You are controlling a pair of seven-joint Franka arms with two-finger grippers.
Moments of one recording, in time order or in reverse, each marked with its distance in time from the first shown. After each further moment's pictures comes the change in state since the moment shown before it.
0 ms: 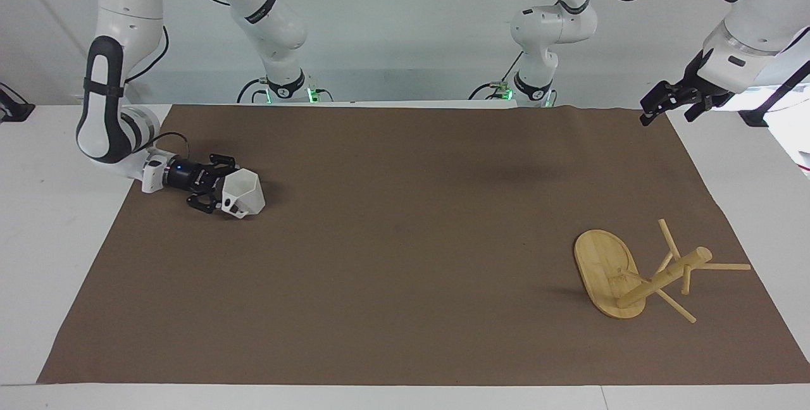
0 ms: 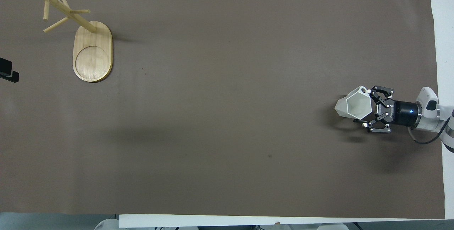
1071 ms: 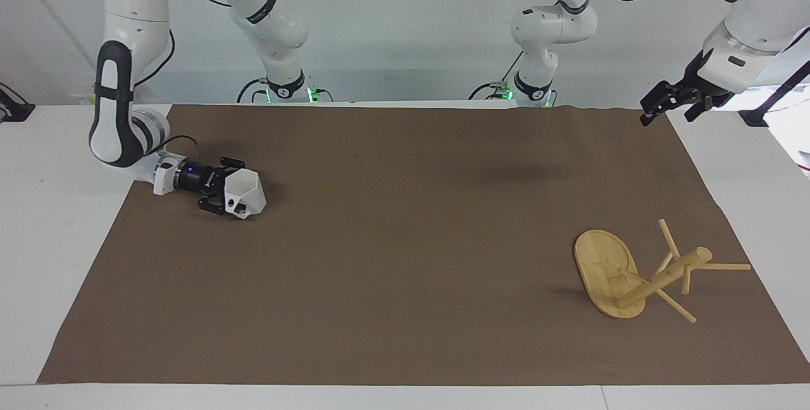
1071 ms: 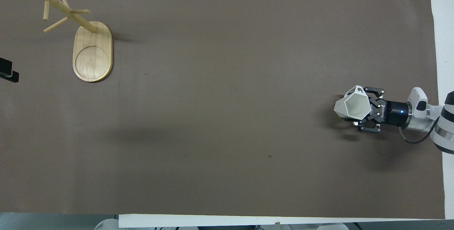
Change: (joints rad) left arm 0.000 0.000 0.000 0.000 0.000 0.000 0.000; right arm 0.049 0.000 0.001 -0.029 0.030 0.025 -0.046
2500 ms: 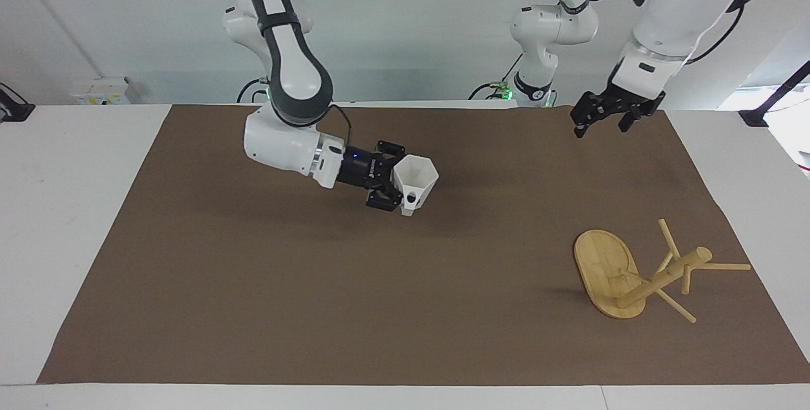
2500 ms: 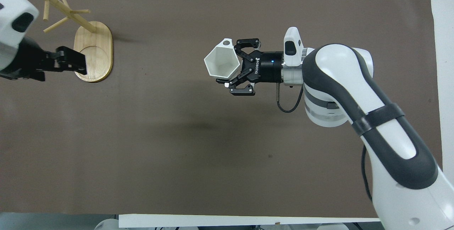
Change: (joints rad) left arm -0.142 -0.028 -0.160 -0.125 -0.020 0.220 -0.391; right arm 0.875 -0.161 0.056 0.298 0.340 0.604 0.648
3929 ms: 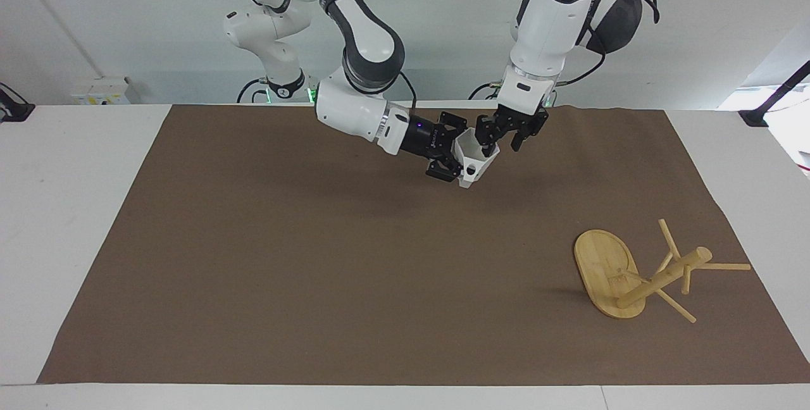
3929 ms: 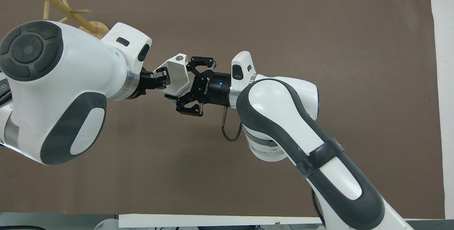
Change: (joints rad) left arm 0.102 0.006 -0.325 -0.158 -0.073 0.238 -0.298; right arm 0.215 0.002 -0.003 0.019 0.212 0.225 0.017
